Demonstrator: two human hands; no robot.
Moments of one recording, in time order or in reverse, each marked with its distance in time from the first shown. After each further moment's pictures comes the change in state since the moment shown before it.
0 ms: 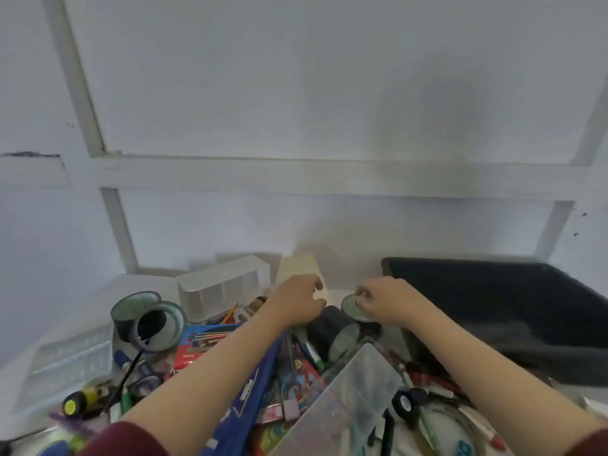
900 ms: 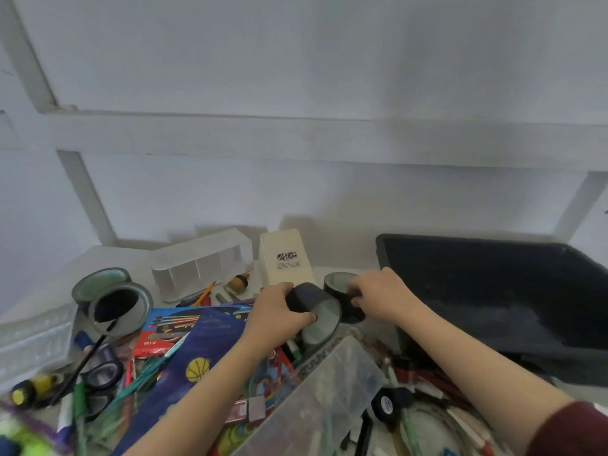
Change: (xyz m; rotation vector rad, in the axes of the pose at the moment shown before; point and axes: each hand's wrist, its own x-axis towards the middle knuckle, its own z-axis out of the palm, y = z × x) left_hand -0.001 0.000 0.055 -0.411 0.155 -0.294; right_hand 0.049 0.049 0.046 -0.192 -0.048 -0.108
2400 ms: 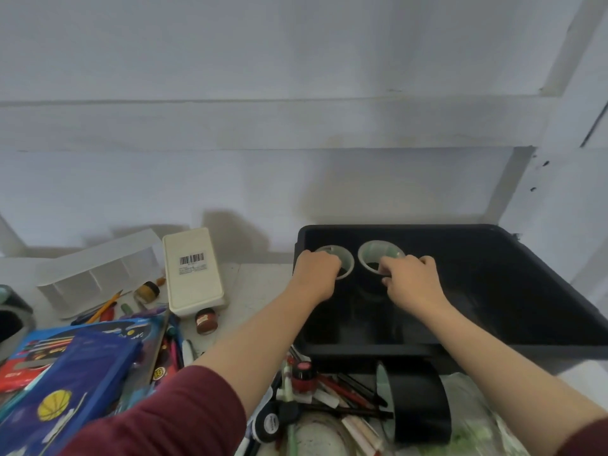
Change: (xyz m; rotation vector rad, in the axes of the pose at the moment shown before) left_hand 0.092 0.138 0.167 0.865 -0.170 0.429; right_hand -0.053 0.186 0.031 0.125 0.162 0.339
